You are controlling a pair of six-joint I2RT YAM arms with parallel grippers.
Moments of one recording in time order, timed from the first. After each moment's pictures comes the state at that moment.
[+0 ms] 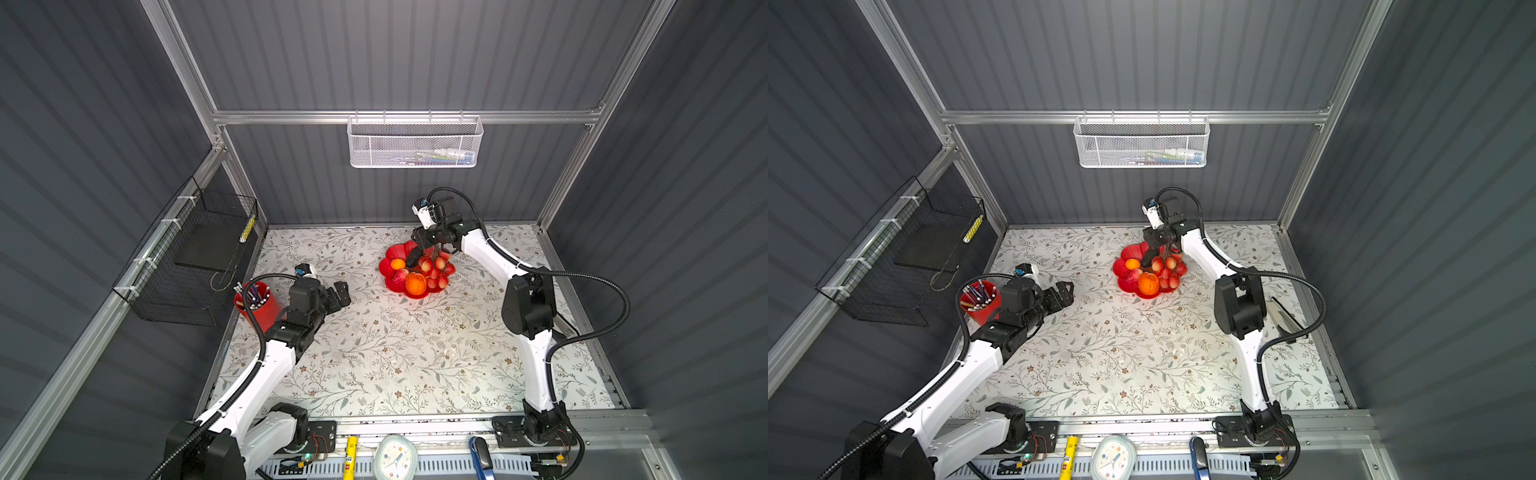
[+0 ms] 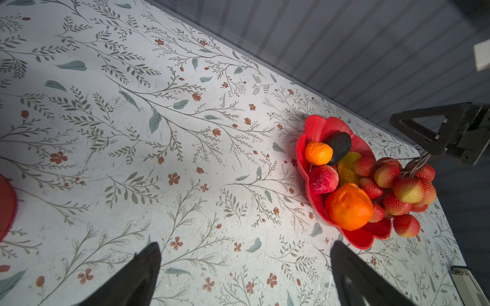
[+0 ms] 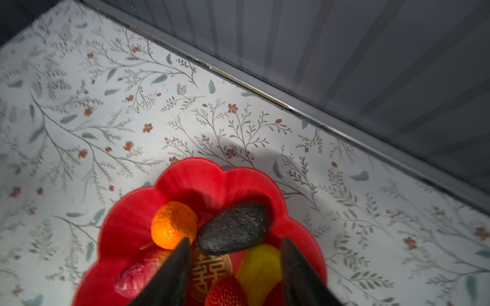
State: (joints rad) left arm -0.29 1.04 0.66 -0.16 -0.05 -0.55; right arm 0.42 2.24 2.04 -0.53 -0.15 -0.10
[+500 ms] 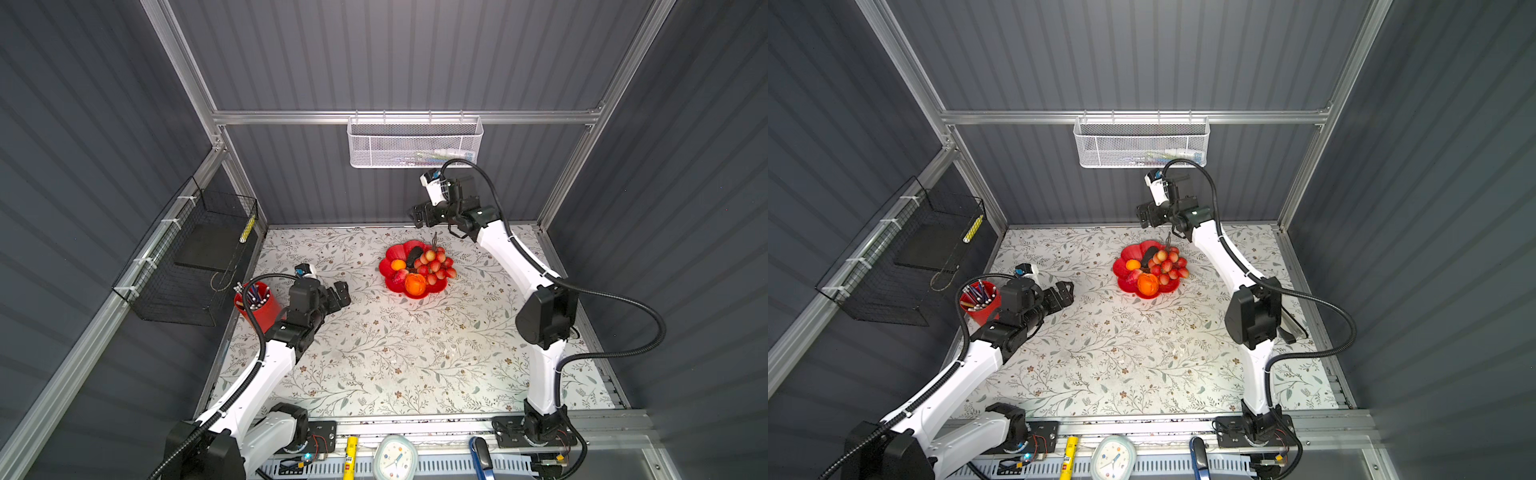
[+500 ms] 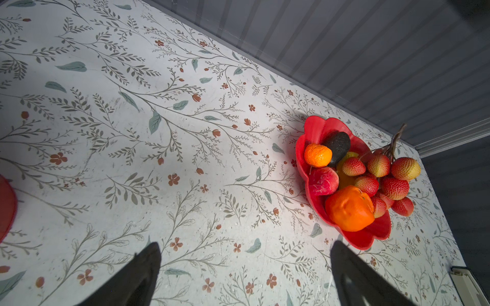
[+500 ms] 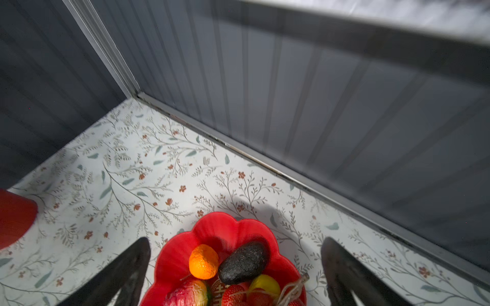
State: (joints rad) left arm -0.29 1.04 0.66 -0.16 -0.06 -0.55; right arm 0.41 2.04 2.10 -0.49 -0.18 -0.03
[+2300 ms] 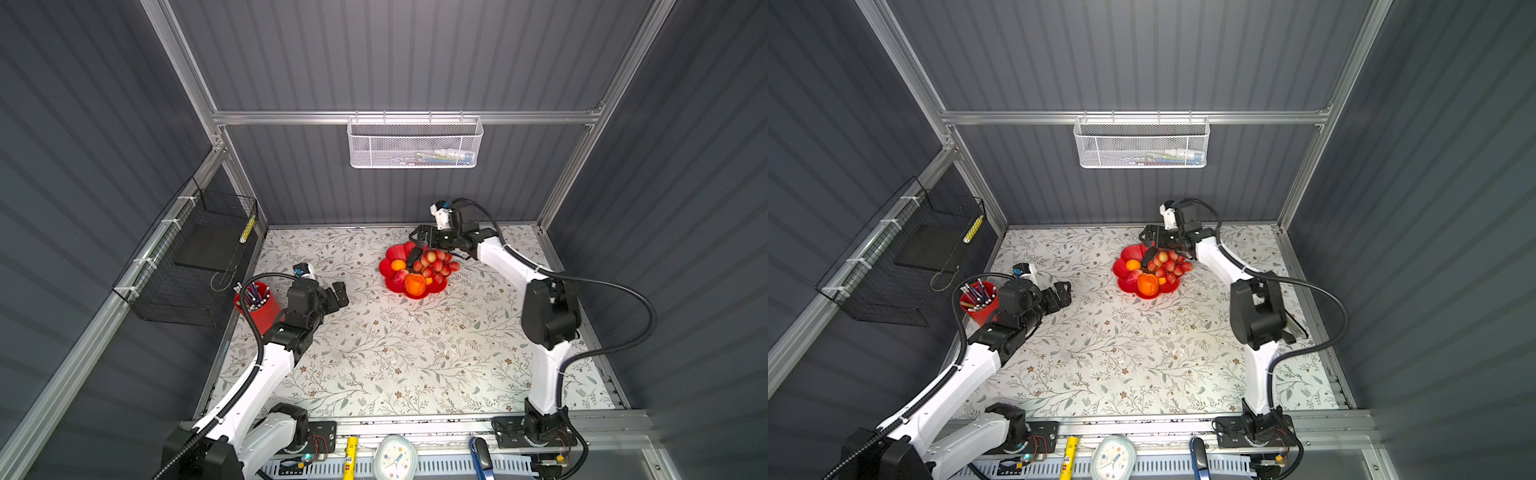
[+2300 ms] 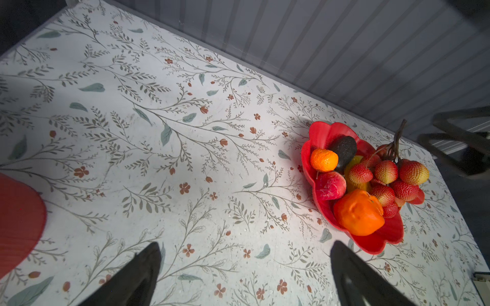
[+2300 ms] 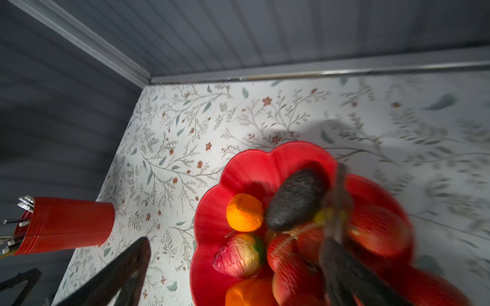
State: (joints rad) left arm -0.29 1.01 0.66 -0.15 -0.12 -0.47; right arm 0.33 1.93 1.62 -0.28 -0.34 0.35
